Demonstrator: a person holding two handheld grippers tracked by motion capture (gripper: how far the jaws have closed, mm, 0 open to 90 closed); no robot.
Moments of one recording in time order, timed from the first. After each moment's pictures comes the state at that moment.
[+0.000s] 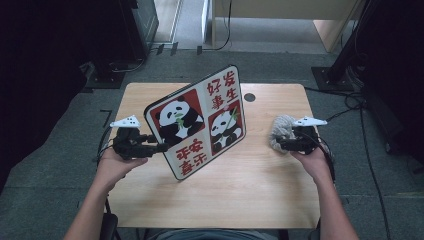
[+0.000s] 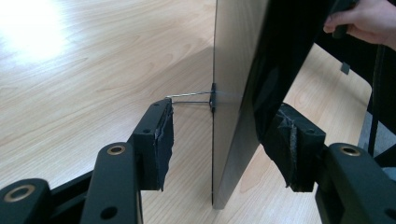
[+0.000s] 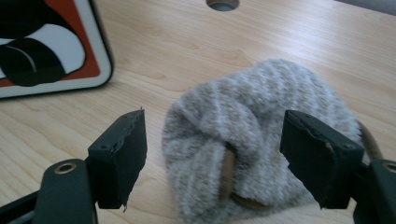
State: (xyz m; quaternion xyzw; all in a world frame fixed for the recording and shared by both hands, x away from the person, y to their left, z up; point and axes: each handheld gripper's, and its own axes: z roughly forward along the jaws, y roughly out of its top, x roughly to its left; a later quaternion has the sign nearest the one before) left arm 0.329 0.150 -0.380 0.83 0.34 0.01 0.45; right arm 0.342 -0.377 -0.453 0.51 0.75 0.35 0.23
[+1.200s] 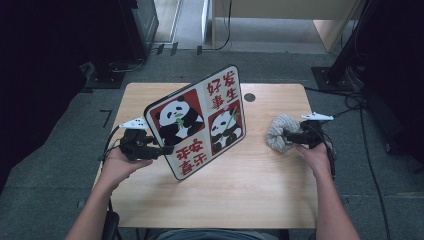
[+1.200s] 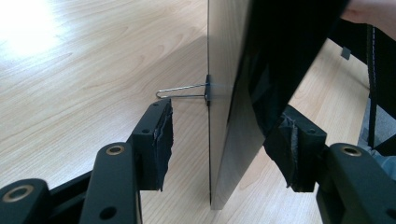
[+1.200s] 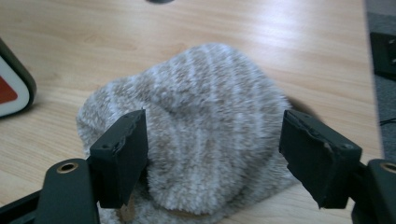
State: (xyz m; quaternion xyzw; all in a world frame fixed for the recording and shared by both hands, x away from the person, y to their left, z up) left arm 0.332 0.139 -0.386 0.84 0.32 0.00 0.44; right arm 0.367 -0.406 -0.469 0.58 0.71 0.34 0.23
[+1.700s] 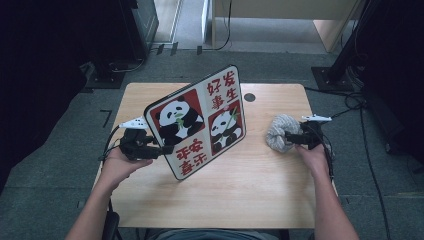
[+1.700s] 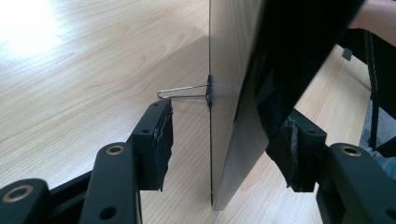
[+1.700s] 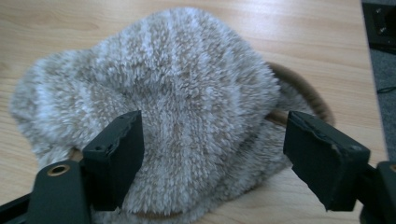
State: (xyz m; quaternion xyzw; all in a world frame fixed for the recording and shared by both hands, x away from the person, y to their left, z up) left arm 0.333 0.139 -0.387 0.84 0.33 0.00 0.44; right arm 0.378 -0.408 -0.492 0.62 0.69 0.30 0.22
